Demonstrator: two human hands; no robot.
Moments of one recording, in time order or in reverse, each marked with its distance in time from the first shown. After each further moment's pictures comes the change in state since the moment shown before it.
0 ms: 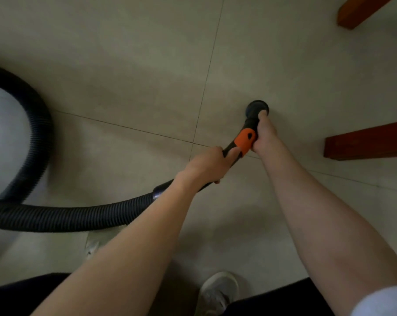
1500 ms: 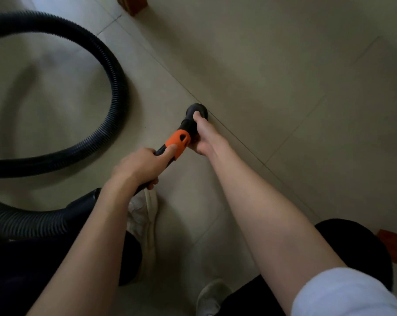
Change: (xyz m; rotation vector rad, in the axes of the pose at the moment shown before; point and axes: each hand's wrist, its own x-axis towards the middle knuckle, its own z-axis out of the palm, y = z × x) left_hand -0.178 -0.189 -0.088 -0.402 0.358 -0.592; right_hand -0.199 0.165 0.195 -0.687 -0.655 0.224
